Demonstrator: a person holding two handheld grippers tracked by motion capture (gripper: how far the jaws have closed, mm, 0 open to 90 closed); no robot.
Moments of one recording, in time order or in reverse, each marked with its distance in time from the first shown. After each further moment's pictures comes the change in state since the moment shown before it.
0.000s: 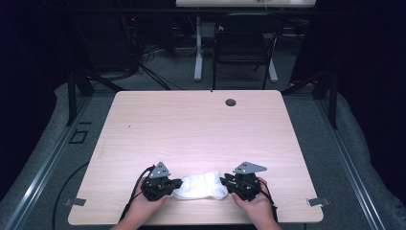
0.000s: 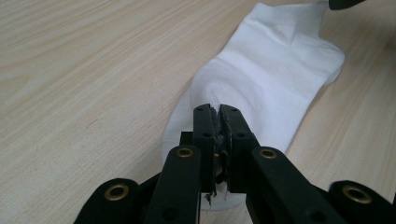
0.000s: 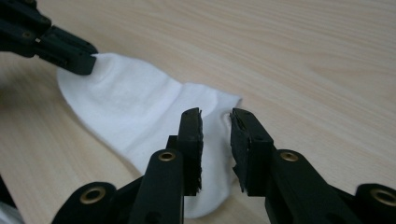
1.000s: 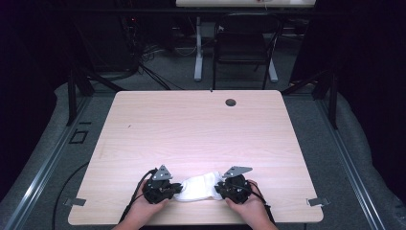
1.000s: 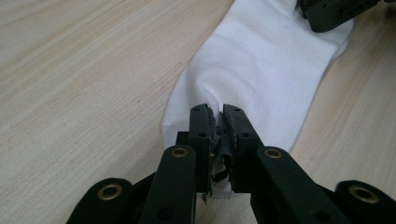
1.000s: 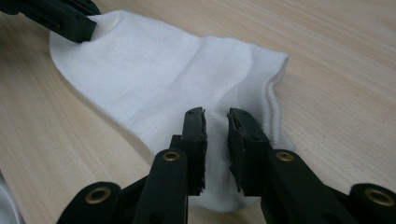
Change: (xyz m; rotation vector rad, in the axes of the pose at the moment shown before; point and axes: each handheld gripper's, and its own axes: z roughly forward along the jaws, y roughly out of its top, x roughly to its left) left arm -0.001 -0.009 0.007 0.077 -0.008 0.005; right arm 0.008 -0.008 0.027 0.152 0.044 -0.035
